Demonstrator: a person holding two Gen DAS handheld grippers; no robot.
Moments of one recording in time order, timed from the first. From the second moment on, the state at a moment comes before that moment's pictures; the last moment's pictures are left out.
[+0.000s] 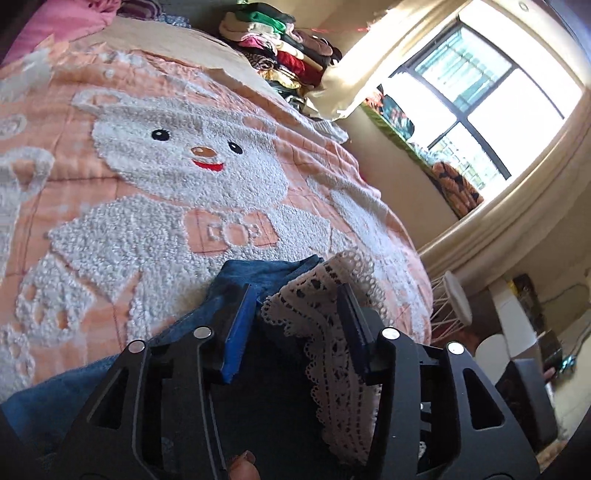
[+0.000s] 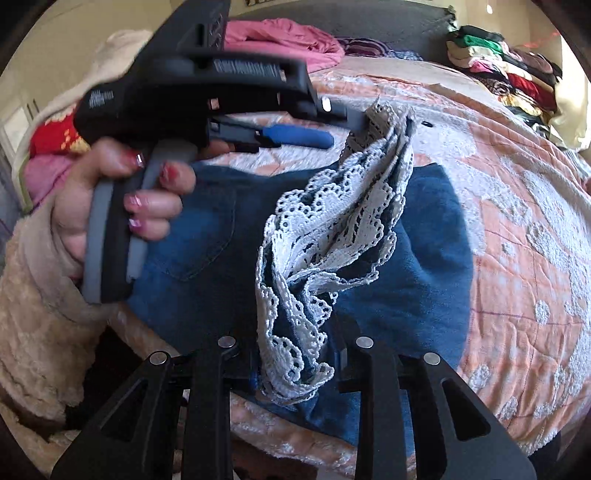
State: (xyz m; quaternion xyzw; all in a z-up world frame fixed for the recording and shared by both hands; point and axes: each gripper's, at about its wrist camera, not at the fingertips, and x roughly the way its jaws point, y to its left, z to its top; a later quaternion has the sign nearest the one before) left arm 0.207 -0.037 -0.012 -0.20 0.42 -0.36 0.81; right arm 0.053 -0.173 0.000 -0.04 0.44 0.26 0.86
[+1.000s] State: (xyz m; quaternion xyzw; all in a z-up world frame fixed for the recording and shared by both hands) left arm 0.209 -0.026 -0.029 -0.20 0.47 -0.31 0.80; right arm 0.171 -0.268 0.002 0.07 0.44 0.25 0.86
